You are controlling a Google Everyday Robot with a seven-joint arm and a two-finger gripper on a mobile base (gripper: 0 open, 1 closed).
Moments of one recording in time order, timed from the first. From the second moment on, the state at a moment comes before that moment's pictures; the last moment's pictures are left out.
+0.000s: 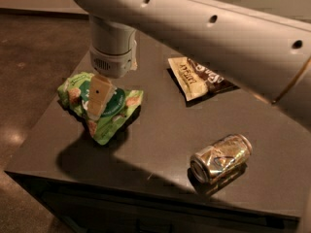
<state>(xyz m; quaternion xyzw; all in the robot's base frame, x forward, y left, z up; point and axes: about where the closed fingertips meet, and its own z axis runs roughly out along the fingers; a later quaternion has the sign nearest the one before) 0.539 0.090 0.880 -0.54 0.83 0.02 0.11</state>
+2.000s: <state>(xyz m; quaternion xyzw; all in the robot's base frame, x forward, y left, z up) 0.559 0.134 0.892 -0.59 0.80 0.02 0.11</state>
